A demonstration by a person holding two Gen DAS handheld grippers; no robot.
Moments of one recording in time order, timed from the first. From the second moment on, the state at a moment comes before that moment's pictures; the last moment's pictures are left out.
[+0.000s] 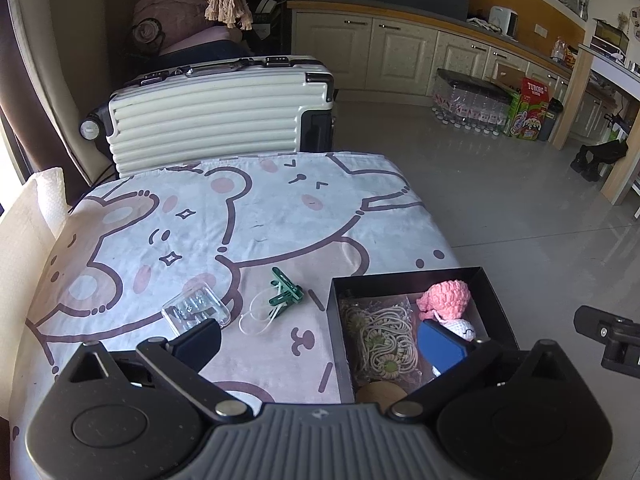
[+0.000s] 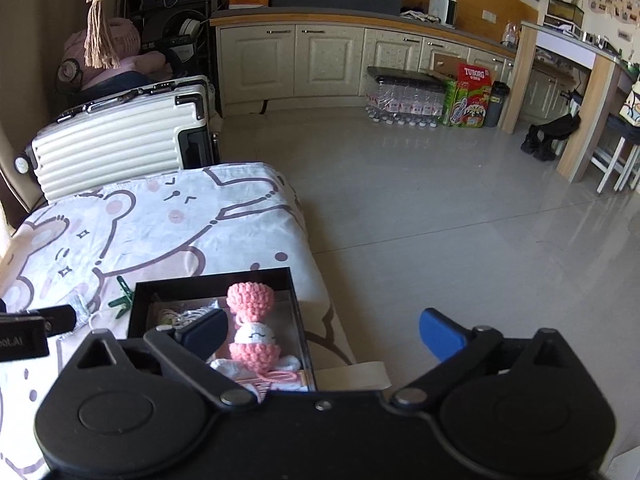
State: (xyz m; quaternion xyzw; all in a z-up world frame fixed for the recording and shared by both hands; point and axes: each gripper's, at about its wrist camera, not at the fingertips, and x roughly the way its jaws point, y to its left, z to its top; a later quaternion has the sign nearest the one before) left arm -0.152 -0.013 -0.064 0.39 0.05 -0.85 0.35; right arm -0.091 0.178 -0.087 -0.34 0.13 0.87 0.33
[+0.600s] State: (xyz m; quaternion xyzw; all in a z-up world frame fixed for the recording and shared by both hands) left arm -0.154 -0.019 -0.067 0.39 0.04 -0.85 0.35; right arm -0.088 0.187 -0.092 -0.35 0.14 0.86 0.35
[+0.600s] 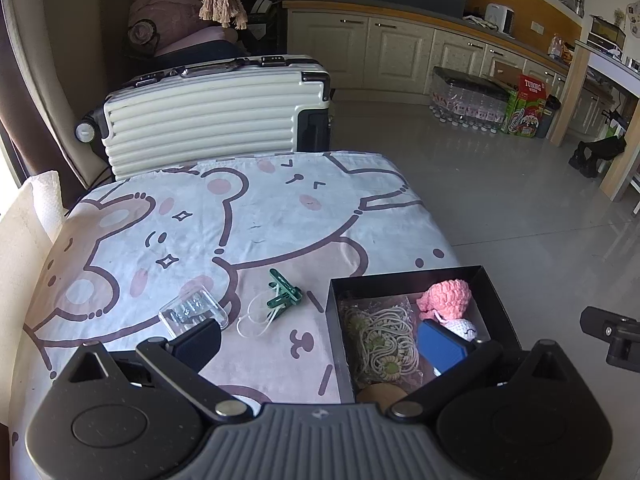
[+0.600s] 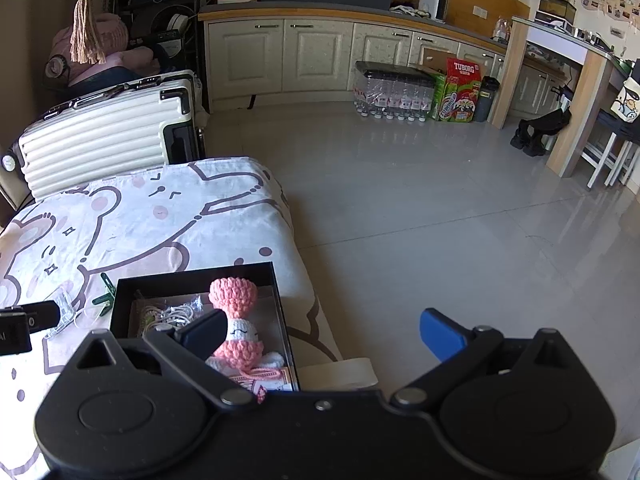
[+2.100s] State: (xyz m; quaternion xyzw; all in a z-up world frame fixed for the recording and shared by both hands) left arm -0.026 -0.108 -0.019 0.37 0.07 -0.80 0.46; right arm -0.190 0.081 -0.085 -0.35 0.12 0.90 0.25
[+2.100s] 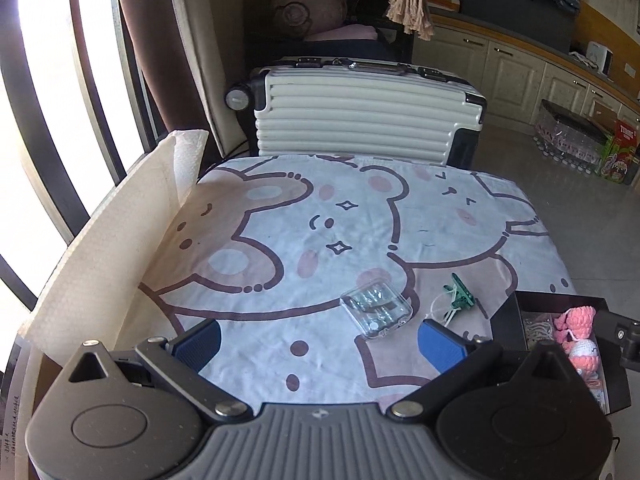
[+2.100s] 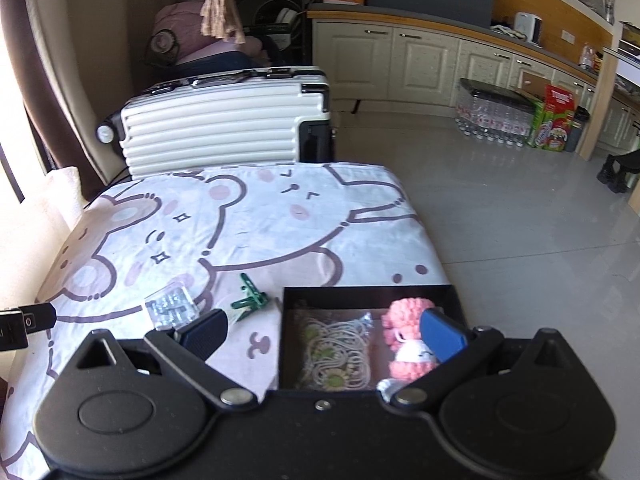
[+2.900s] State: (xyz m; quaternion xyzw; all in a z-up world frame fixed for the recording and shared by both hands) left arm -0.018 -0.120 -0.021 0.36 0.09 -0.79 0.48; right arm -0.199 0.070 -0.078 -0.34 0.10 0.90 0.27
